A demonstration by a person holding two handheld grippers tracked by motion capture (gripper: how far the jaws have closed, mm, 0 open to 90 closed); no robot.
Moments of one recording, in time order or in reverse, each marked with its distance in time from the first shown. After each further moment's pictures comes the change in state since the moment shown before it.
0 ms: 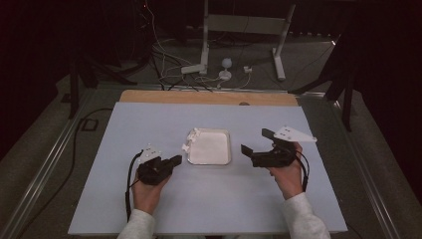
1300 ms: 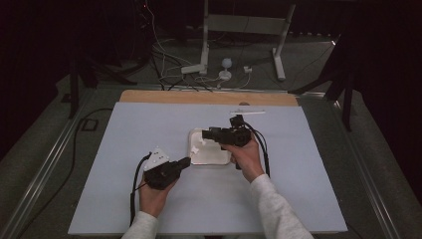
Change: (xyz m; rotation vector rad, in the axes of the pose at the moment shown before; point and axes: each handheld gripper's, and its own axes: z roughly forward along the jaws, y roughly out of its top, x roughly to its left) left arm -0.024 0.002 0.001 -0.062 -0.065 0.097; right arm 0.021 0.023 0.114 0.215 0.284 0.340
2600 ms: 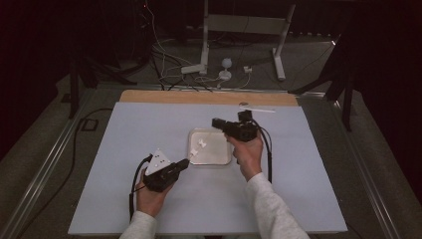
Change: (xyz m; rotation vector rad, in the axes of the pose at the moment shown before) left arm 0.002 -0.008 -0.006 0.040 0.028 0.082; right arm -0.003 0.013 -0.025 -0.187 -0.139 0.036
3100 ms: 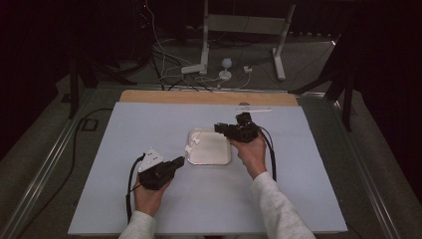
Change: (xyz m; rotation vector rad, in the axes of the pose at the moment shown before) left arm 0.009 0.000 -0.003 -0.039 0.018 -0.091; right arm -0.012 -0.012 0.017 0.168 -0.054 -0.134
